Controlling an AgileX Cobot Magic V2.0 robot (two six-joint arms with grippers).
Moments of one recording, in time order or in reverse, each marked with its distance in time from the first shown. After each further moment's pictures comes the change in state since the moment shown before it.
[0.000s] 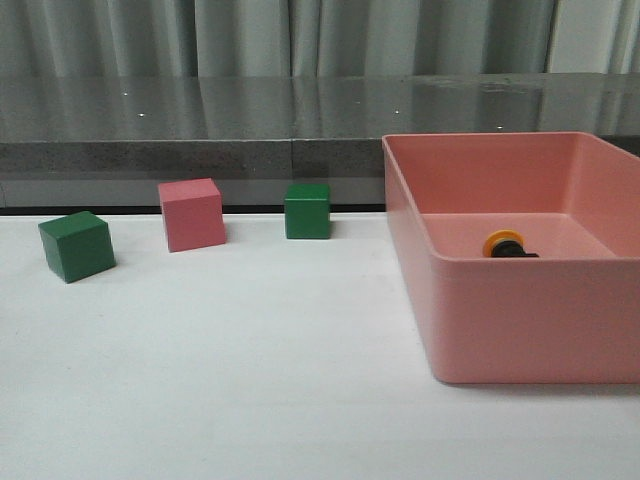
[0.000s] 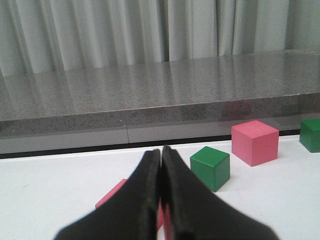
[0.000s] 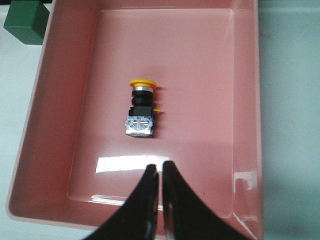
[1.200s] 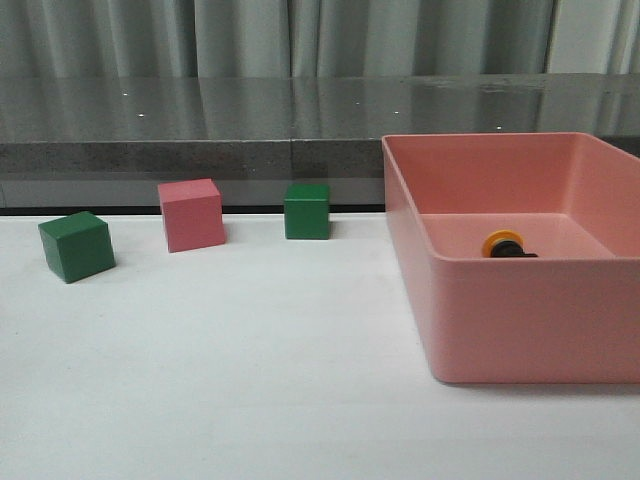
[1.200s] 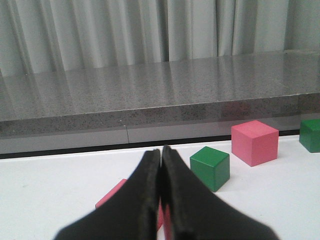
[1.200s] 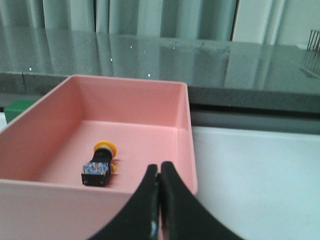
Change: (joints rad) left arm 0.000 0.000 0.000 0.000 0.000 0.000; right arm -0.018 -1.222 1.066 -0.173 -0.716 0.003
